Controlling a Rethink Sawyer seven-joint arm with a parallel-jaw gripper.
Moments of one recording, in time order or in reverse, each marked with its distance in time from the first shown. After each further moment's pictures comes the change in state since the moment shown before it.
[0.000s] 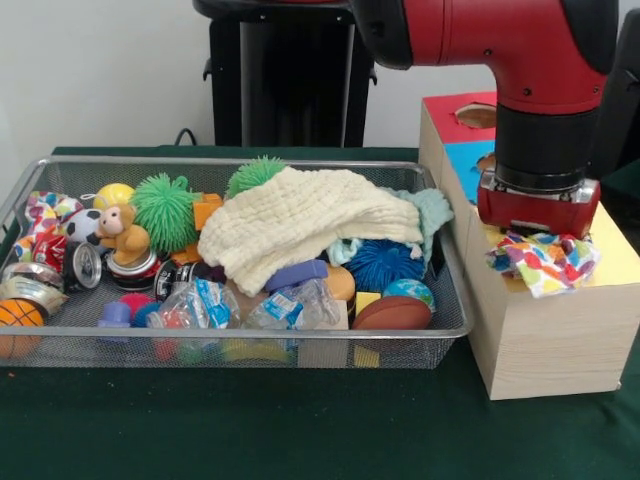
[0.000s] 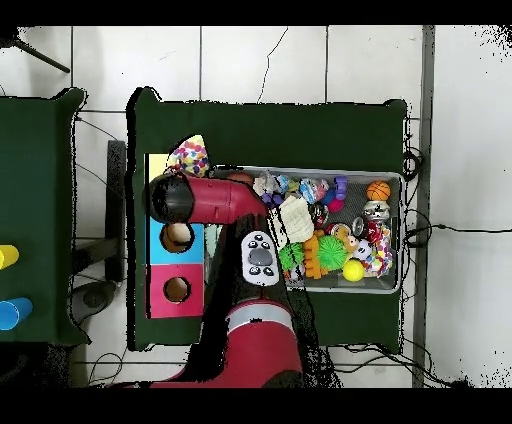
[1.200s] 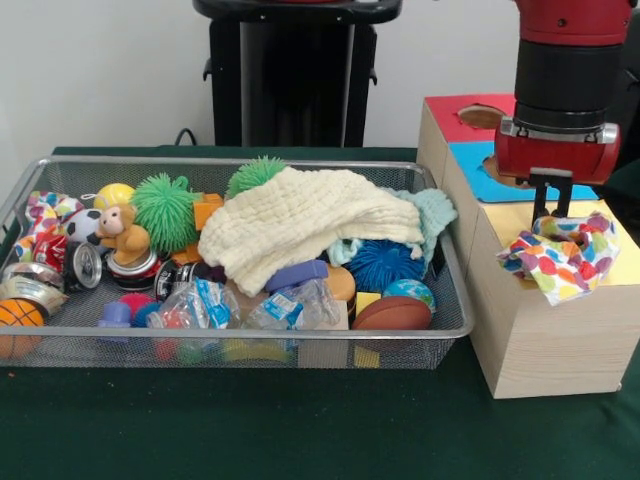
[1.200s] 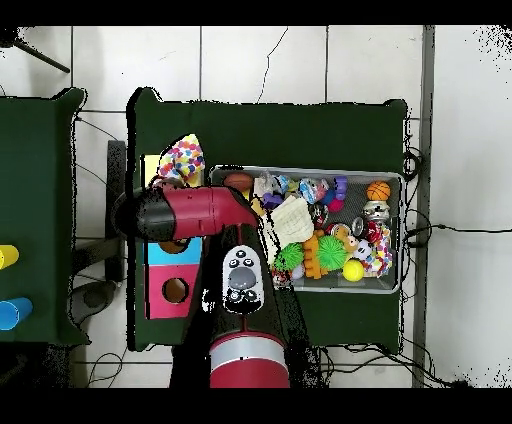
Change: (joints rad) arm 0.023 -0.111 0.005 0.059 -0.122 0.000 0.000
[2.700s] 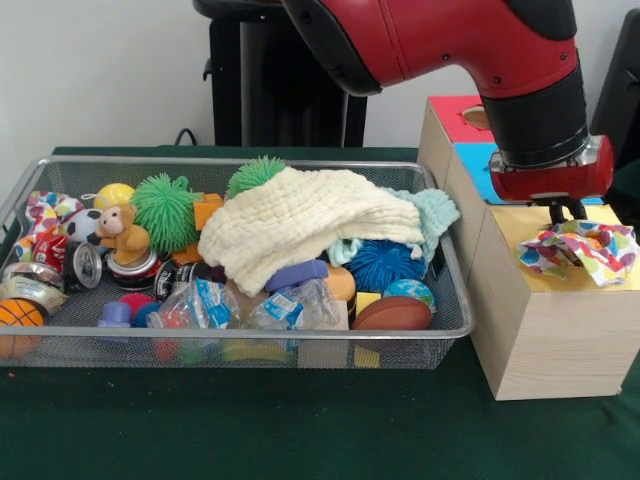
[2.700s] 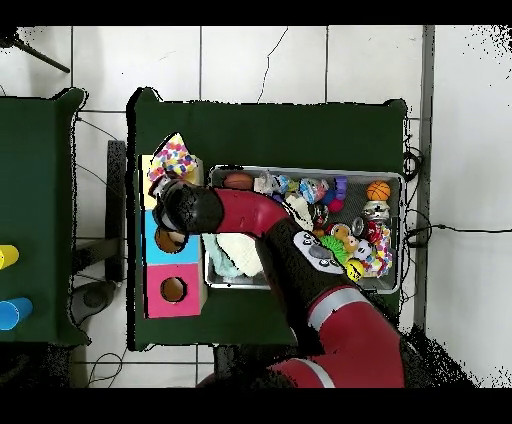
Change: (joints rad) arm -0.392 0.075 0.467 0.177 0.026 -0.078 0.000
